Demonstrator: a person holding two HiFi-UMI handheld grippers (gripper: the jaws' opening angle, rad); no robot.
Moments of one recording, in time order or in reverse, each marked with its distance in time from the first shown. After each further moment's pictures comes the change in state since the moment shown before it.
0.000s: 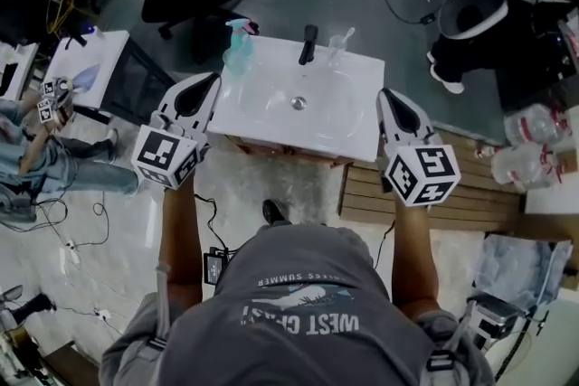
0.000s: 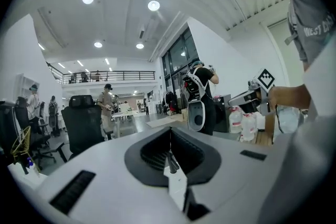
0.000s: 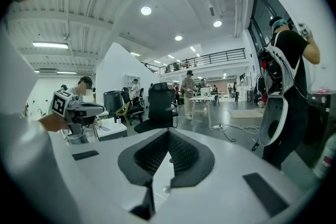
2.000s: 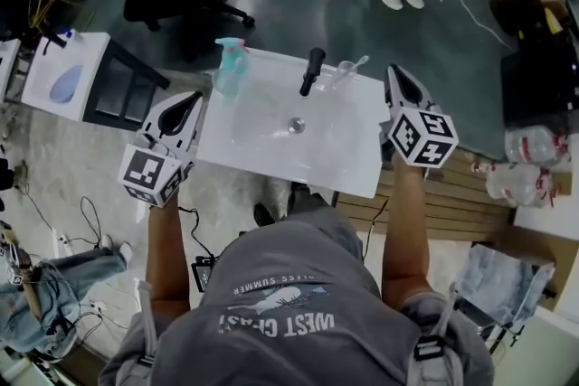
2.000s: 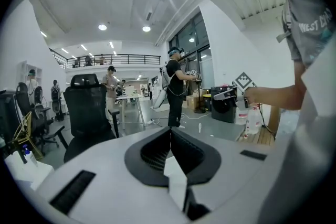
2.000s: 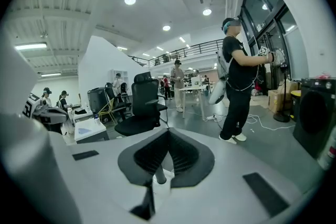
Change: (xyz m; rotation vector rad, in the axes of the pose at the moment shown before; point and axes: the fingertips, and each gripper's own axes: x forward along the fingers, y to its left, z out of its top) left arm 0.078 0.097 -0.085 -0.081 0.162 0.023; right arm 0.206 -0.119 -0.022 0.090 0.087 -0.082
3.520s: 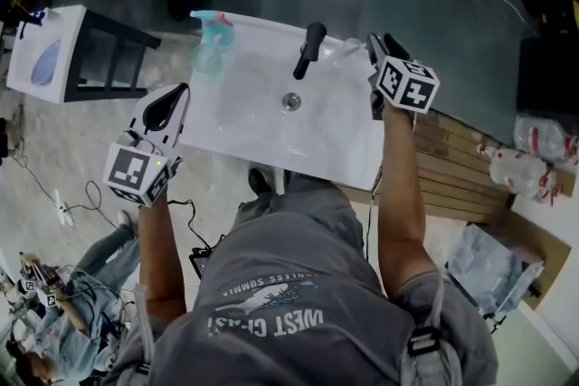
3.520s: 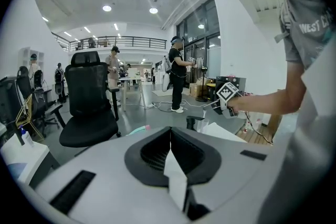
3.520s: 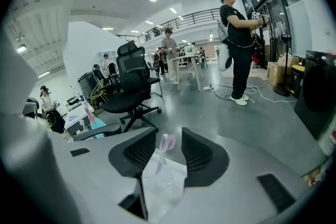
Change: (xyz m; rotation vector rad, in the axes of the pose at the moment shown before) left arm 0.055 0.005 -0.066 -0.089 0.169 0.010; right arm 0.147 -0.073 -0.133 0.092 0.280 -0.017
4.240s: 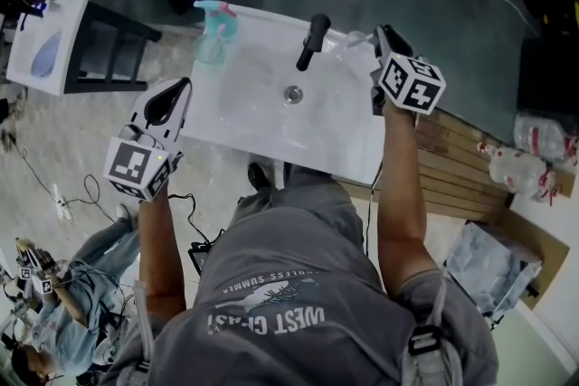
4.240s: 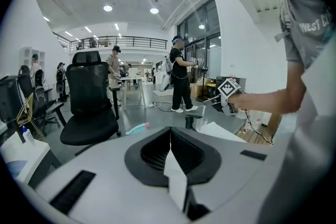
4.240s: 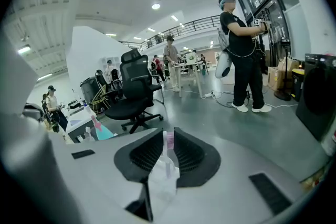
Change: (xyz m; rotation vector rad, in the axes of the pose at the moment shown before) left arm -0.007 -0.004 -0.006 -0.007 0.003 0.001; right arm -0.017 0.016 0.015 0.002 -0.065 0.011
